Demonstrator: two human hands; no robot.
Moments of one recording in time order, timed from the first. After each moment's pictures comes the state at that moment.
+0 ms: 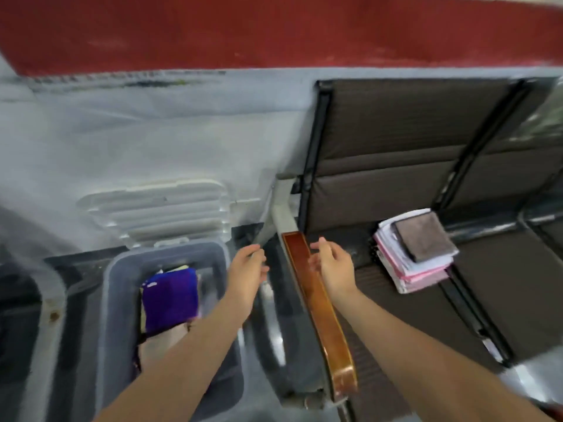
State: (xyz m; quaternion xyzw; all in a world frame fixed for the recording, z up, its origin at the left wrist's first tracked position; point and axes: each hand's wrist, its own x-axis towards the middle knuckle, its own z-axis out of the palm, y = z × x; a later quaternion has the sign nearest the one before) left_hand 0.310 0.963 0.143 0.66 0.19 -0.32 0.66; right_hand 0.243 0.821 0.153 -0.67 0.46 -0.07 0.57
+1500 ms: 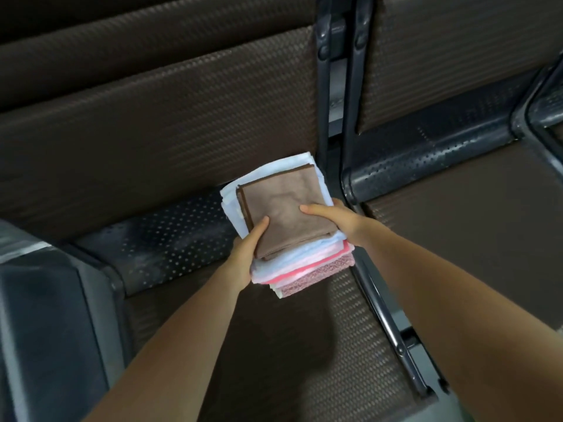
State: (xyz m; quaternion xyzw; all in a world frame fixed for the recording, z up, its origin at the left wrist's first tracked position) left_hand 0.209 0.485 -0.123 0.56 0.20 -0.52 0.61; right_hand 0.140 0.258 -0.136 -0.56 0.46 0.25 0.64
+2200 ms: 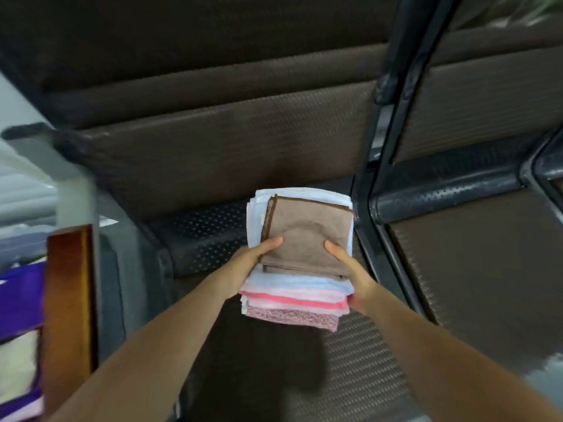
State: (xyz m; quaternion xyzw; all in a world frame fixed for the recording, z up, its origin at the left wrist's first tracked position) left_hand 0.227 0.578 -0.033 0.55 0.15 -0.57 0.59; right_hand 0.098 0.393 -0.031 -0.33 0.42 0.16 0.83
